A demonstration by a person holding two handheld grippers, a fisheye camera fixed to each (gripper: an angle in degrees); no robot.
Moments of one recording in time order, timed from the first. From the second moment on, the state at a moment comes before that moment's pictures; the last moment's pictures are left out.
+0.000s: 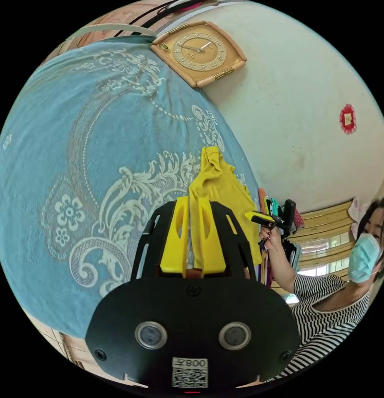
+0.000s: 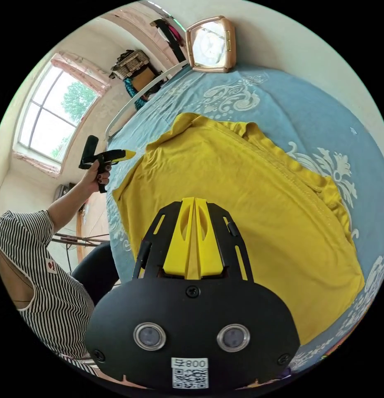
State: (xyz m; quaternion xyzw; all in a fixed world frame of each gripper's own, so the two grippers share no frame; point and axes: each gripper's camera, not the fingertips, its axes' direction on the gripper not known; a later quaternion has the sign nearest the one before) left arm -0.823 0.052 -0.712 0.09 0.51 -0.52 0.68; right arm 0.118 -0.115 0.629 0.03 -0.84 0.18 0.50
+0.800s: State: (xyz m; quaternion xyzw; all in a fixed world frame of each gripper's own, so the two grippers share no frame) left arm -0.776 0.112 -0.801 0.08 0.42 -0.47 0.77; right arm 0.024 -0.073 0.488 0.04 -0.86 0.11 0.49
